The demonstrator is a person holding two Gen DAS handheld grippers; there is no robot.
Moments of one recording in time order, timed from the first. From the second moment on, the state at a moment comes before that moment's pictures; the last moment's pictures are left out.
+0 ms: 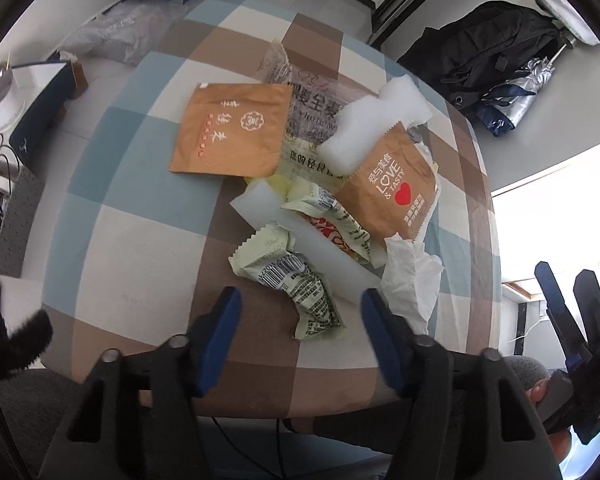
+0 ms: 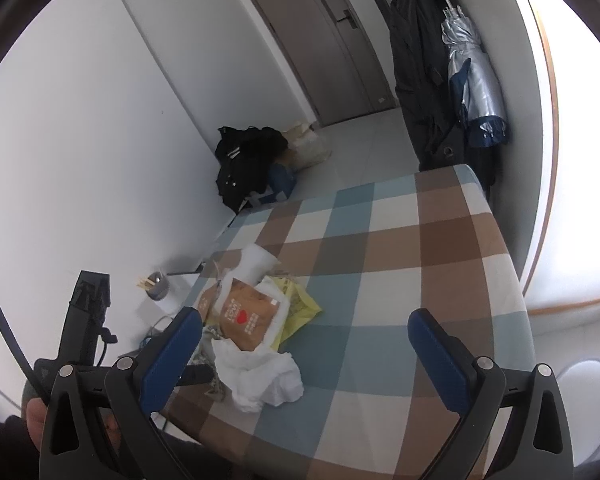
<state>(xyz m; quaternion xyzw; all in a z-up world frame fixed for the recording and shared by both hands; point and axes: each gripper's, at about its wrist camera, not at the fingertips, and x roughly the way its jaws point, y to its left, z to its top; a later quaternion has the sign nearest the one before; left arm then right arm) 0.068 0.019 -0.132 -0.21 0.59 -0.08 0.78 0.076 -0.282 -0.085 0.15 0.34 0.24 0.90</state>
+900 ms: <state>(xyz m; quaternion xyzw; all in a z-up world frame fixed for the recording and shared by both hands) 0.049 0.018 -0.109 -0.19 0.57 -0.09 0.80 0.067 -0.267 -0.105 0.15 0.40 0.26 0.87</state>
